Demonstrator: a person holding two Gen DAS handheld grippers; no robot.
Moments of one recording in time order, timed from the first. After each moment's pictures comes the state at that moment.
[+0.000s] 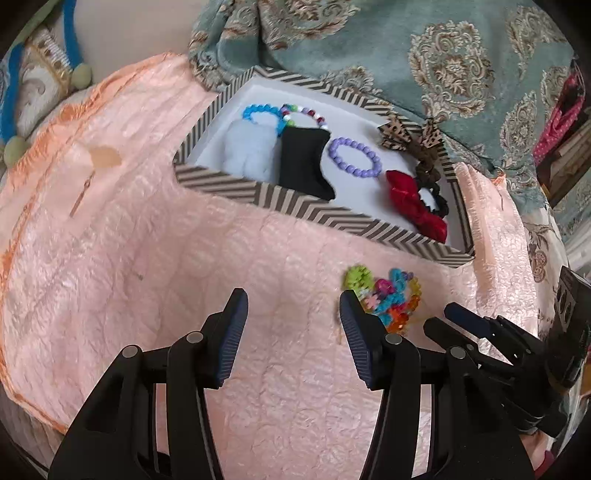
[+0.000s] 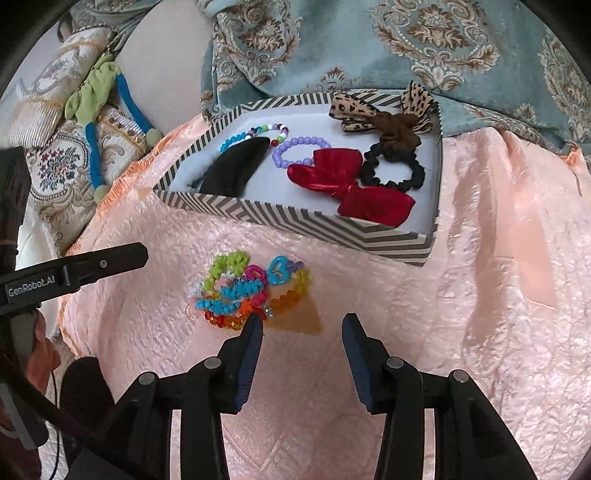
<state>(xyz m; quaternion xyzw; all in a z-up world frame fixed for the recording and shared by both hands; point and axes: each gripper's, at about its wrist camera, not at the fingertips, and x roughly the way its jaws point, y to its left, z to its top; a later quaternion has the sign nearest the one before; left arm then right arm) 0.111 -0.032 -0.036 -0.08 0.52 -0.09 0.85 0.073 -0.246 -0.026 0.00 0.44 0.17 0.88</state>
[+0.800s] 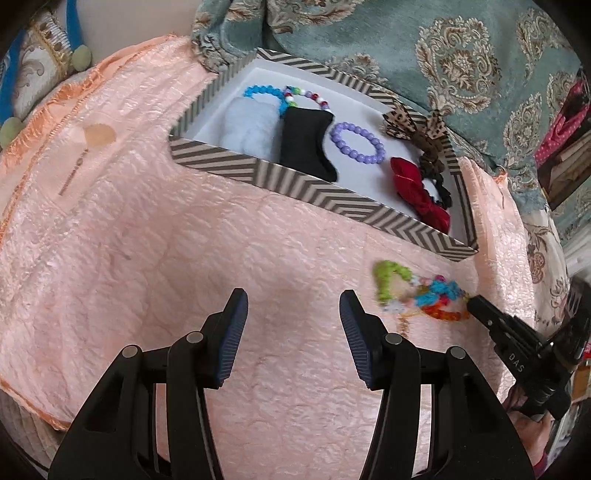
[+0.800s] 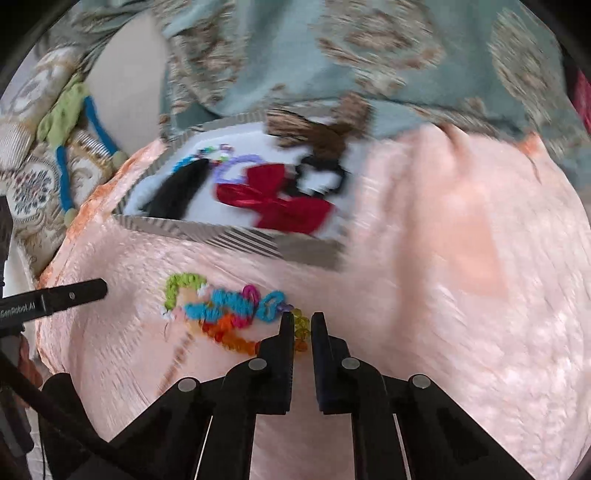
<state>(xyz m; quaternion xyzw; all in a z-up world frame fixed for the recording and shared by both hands) 0.112 -0.041 -0.048 -0.10 0.54 -0.10 0.83 0.070 -0.303 -0.021 0.02 0.42 0.10 0.90</state>
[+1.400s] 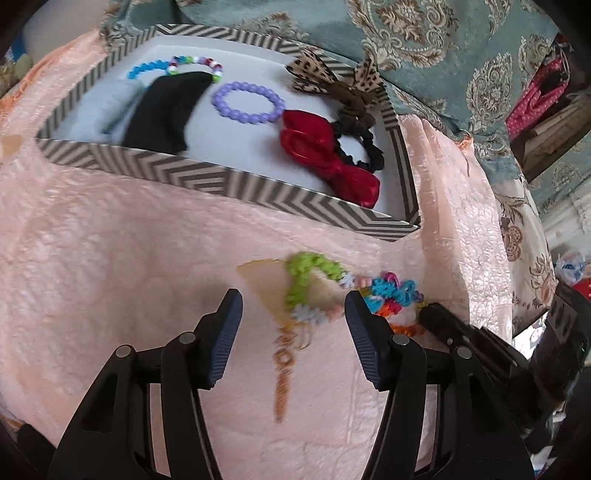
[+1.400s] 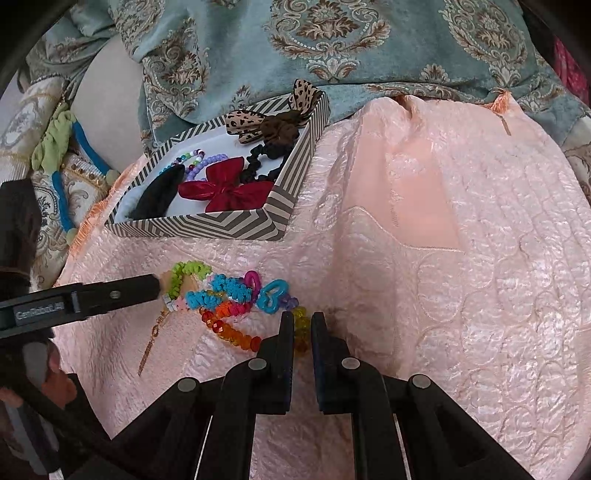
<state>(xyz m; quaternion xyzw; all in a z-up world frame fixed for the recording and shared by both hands) 0.127 -0.141 -0.064 -0.09 0.56 -0.17 0.81 0.054 -0.344 -0.029 0.07 0.42 0.10 0.90</state>
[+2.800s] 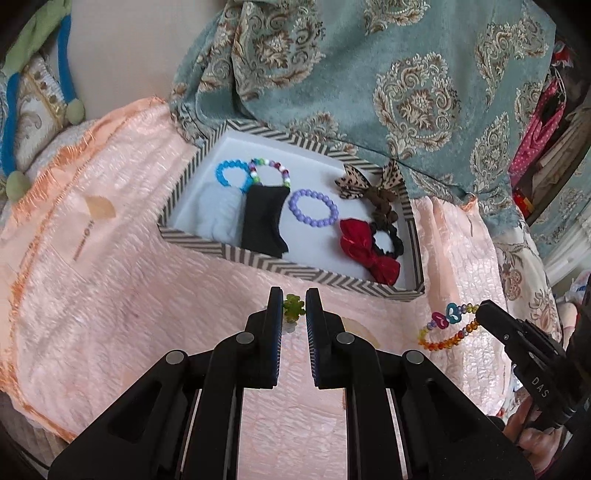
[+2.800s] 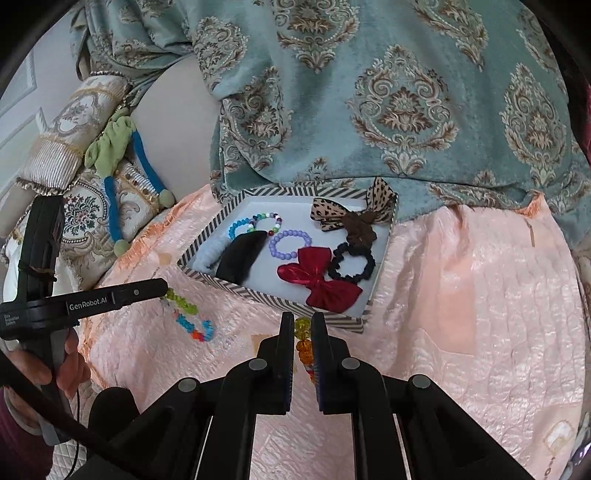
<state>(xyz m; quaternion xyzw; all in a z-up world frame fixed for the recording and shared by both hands) 0.112 -0.052 0.033 -0.08 0.47 -0.12 0.87 0.039 -0.293 0.072 0.02 0.34 0.17 0.93</state>
